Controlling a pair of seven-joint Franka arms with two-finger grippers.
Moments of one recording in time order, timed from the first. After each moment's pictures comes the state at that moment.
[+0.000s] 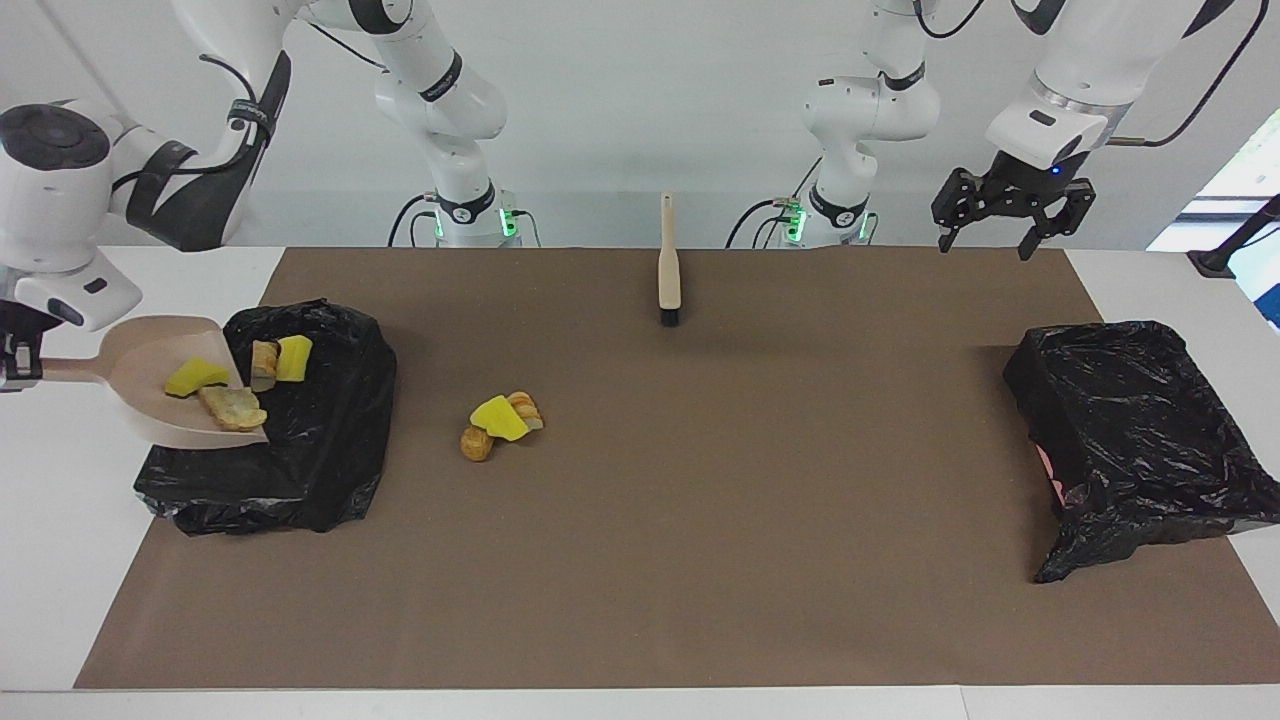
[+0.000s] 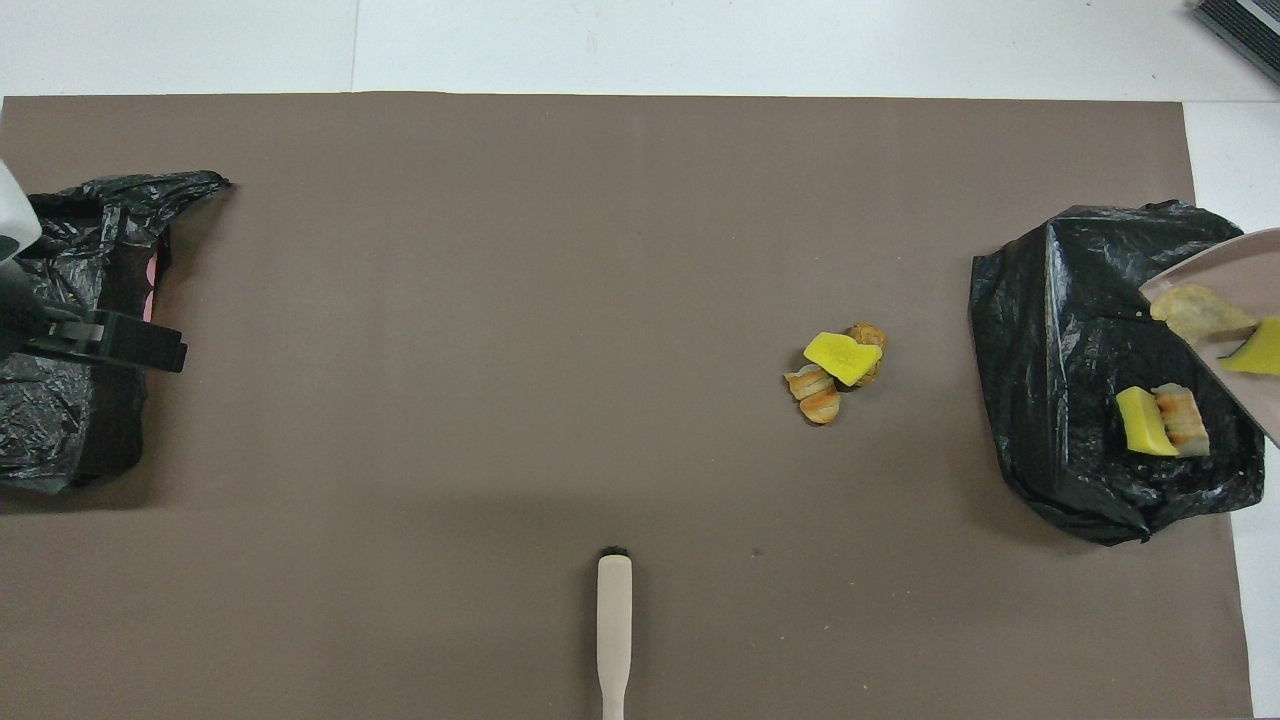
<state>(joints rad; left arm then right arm) -0.15 -0.04 0.01 -1.53 0.00 1.49 0.07 -0.28 0.22 -0.04 -1.53 -0.76 2.09 -2.10</state>
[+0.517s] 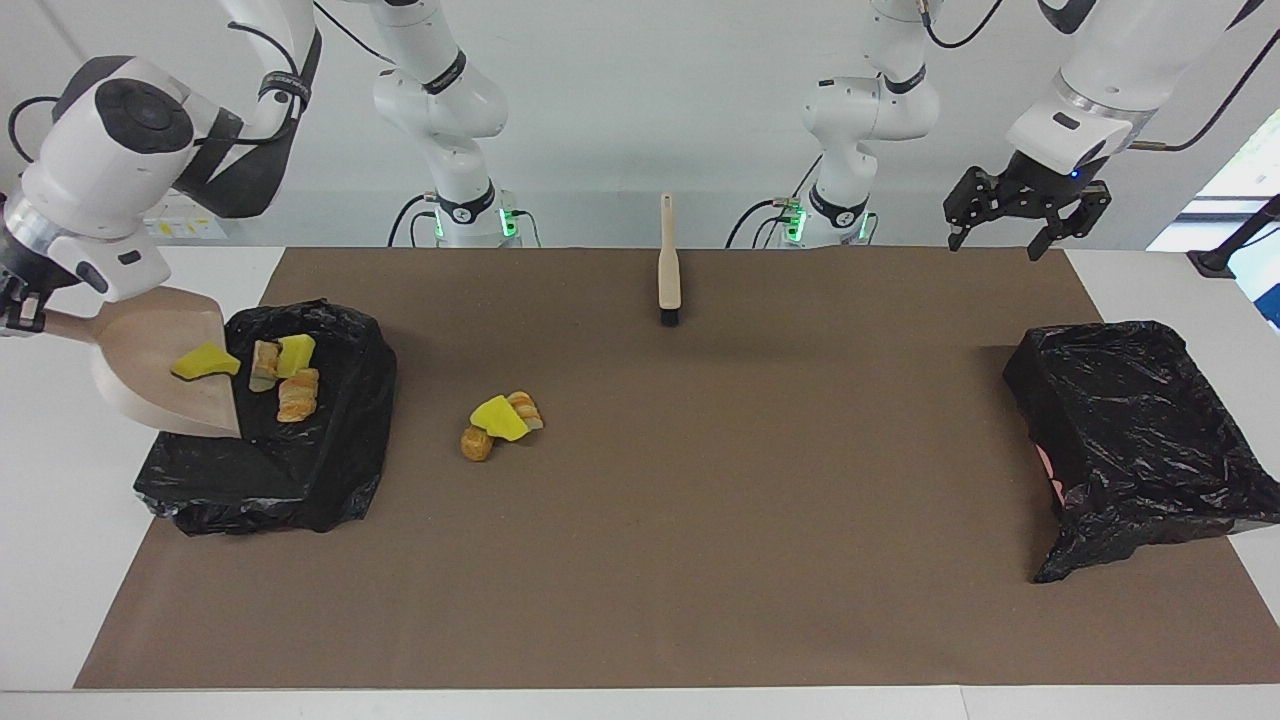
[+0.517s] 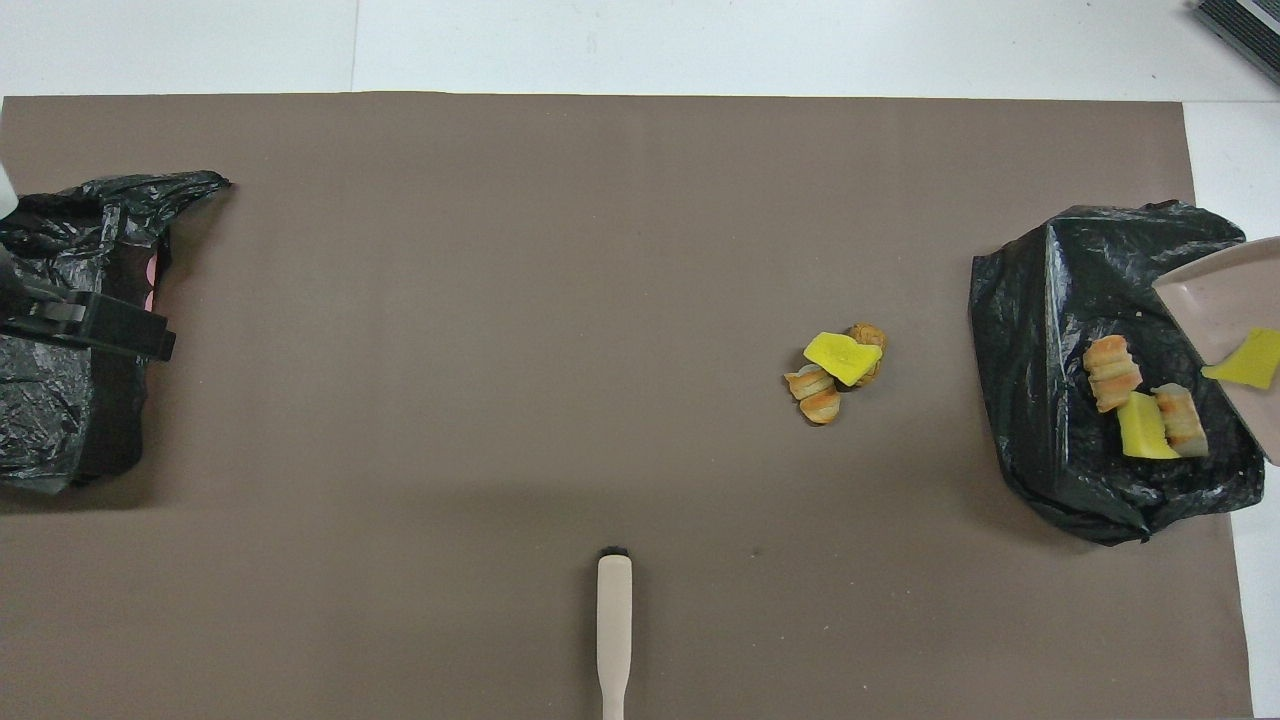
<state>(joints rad) -0.14 0.02 0.02 -1.44 -0.02 1.43 0.10 -0.23 0.12 -0.03 -1.67 -0.93 2.03 -1.85</state>
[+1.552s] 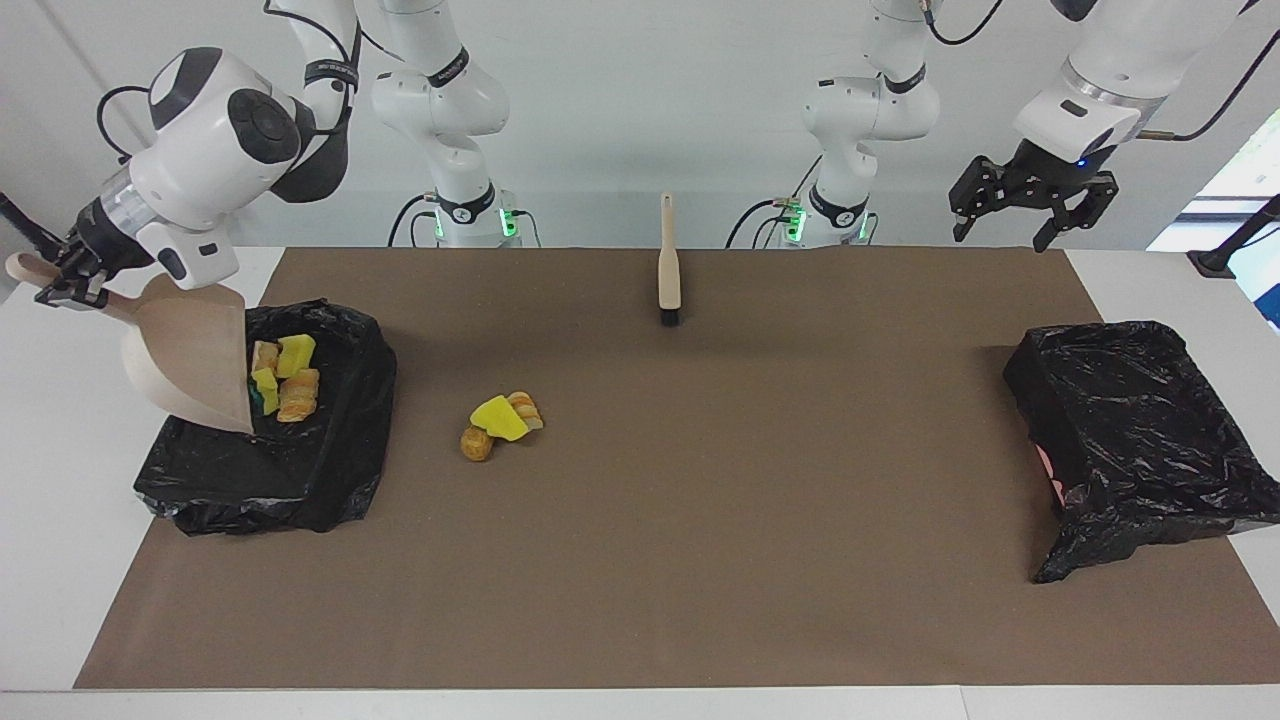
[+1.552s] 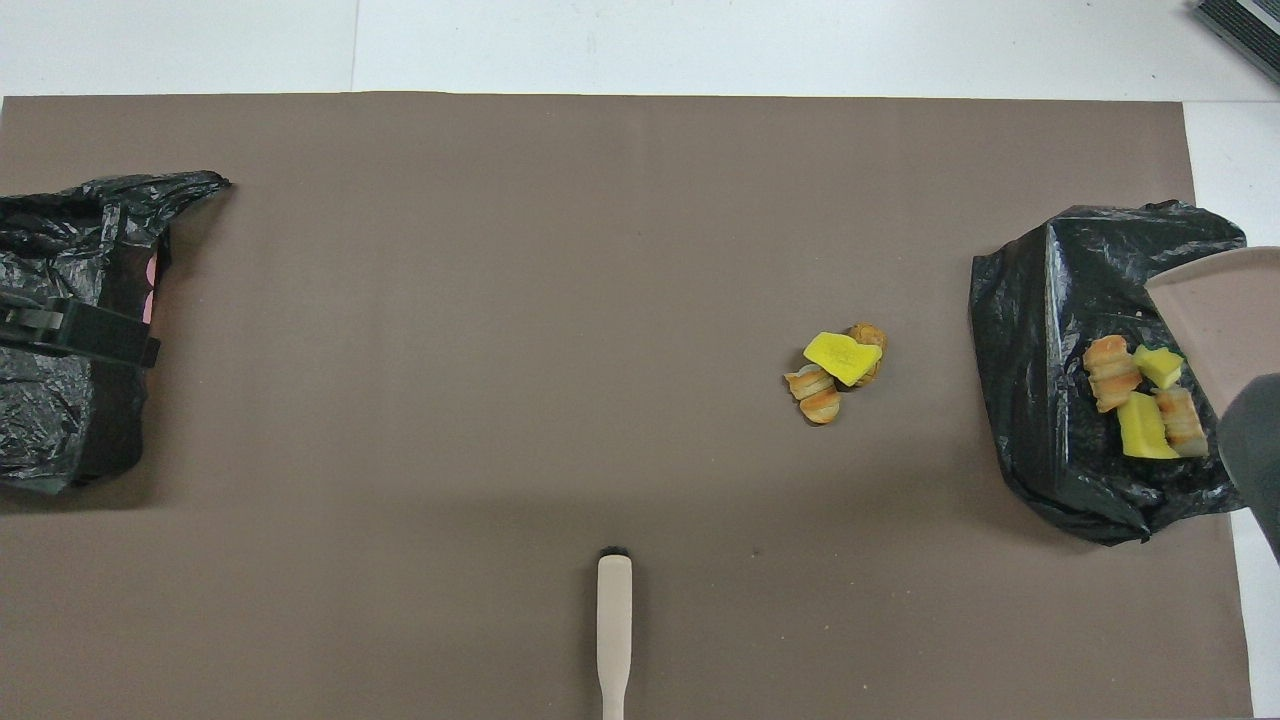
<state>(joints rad) -0.14 0.01 0.02 -1.43 -0.02 1.41 0.11 -0.09 0.00 -0.02 -1.81 -1.11 1.86 -1.58</state>
